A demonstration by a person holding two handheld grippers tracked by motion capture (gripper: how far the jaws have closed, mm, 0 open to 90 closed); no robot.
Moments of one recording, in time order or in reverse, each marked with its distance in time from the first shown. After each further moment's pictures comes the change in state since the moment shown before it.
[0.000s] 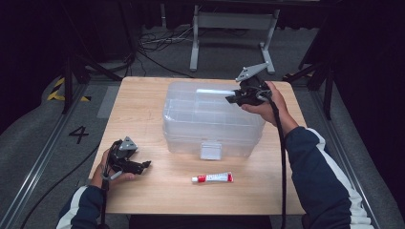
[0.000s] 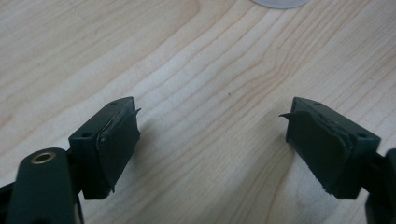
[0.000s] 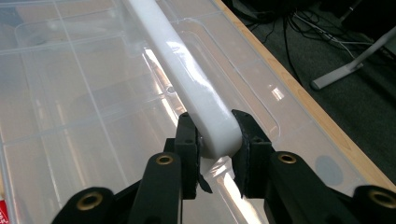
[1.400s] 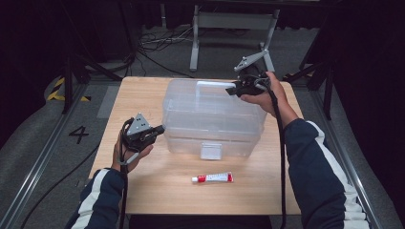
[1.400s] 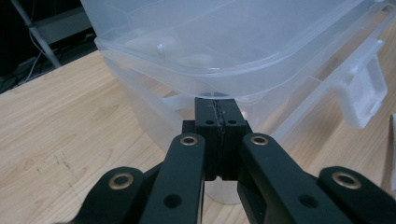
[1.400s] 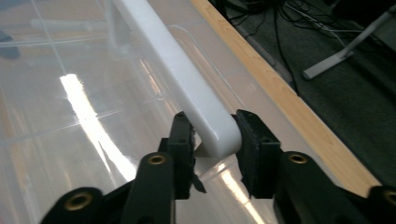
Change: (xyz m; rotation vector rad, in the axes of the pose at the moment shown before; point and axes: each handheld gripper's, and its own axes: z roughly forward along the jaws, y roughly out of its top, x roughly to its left) left arm -0.026 0.083 -0.024 -0.374 -0.004 0.069; right arm -0.015 0.020 -0.003 0.039 -0.042 0.029
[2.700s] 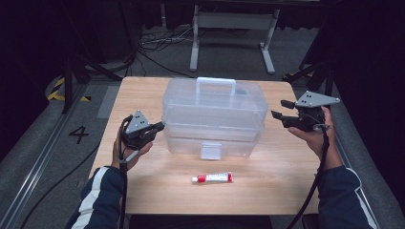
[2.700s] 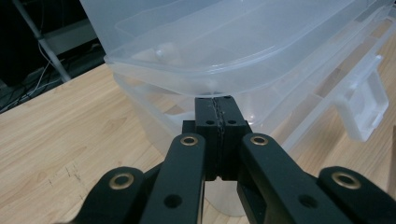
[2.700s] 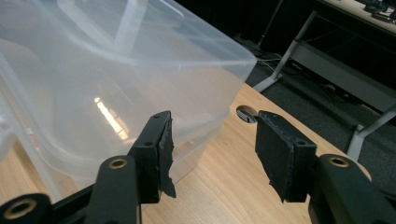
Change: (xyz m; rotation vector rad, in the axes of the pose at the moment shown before) left arm 0.002 0.010 -0.004 -0.035 0.012 0.008; right arm -0.002 -0.157 -0.075 -0.238 -0.206 0.085
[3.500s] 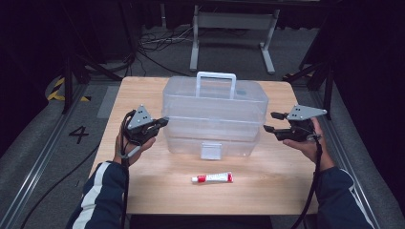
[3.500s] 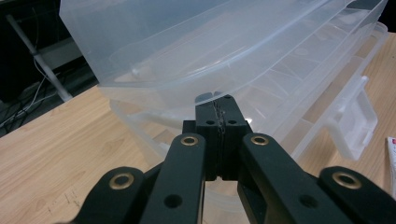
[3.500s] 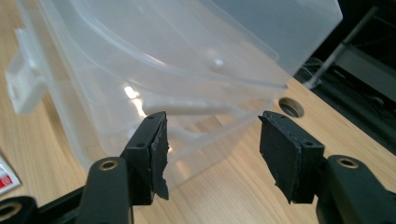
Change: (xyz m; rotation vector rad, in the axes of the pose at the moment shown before) left arm -0.001 0.017 0.003 -0.022 -0.025 0.042; right arm 0.010 -0.037 0.025 -0.017 0.152 -0.070
